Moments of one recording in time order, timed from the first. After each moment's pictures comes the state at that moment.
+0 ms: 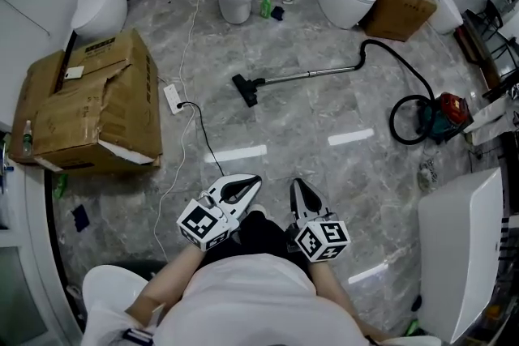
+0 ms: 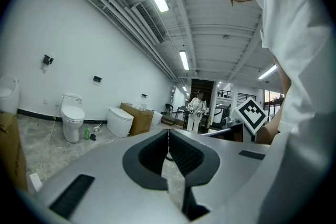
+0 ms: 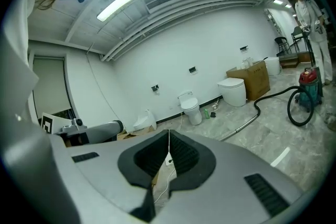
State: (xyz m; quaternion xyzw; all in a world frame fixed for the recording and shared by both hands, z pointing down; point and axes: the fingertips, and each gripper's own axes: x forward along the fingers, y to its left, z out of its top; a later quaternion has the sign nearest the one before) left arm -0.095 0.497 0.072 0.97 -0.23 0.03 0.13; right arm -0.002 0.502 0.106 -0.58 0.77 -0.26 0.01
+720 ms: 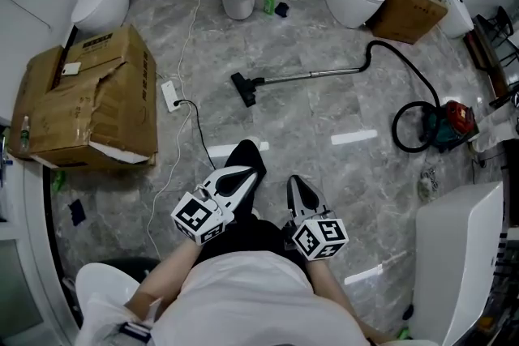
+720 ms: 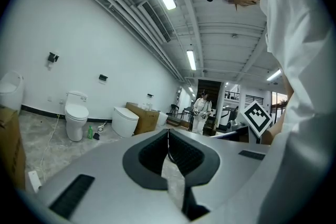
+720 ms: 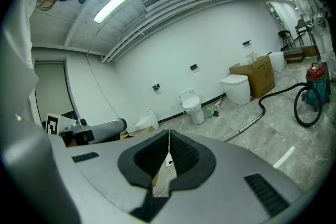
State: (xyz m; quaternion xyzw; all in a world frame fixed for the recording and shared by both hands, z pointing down) left arm -0.056 0.434 0.084 0.96 -0.26 0.03 0.14; right arm 0.039 0.448 0.119 -0.56 0.78 -0.28 0.01
